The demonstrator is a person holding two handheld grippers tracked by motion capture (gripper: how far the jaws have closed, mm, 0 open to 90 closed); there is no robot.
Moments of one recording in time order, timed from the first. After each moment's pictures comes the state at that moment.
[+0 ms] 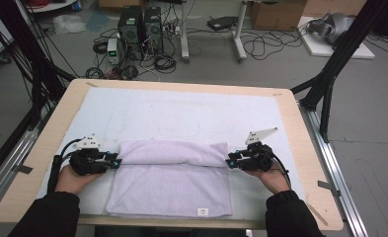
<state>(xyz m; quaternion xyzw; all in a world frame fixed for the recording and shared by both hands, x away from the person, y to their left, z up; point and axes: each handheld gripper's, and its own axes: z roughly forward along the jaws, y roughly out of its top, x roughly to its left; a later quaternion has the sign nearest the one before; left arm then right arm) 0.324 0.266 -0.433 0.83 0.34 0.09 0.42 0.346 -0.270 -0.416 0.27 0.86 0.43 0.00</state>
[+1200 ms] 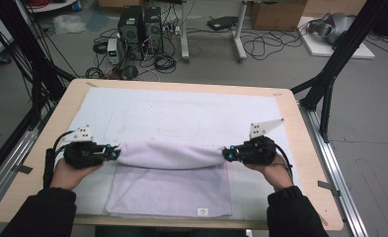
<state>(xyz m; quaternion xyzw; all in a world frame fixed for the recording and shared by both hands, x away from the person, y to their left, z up) 0.302 0.265 -0.400 0.82 0.30 0.09 0.47 0.328 -0.258 -0.369 0.19 0.85 0.49 -0.02</state>
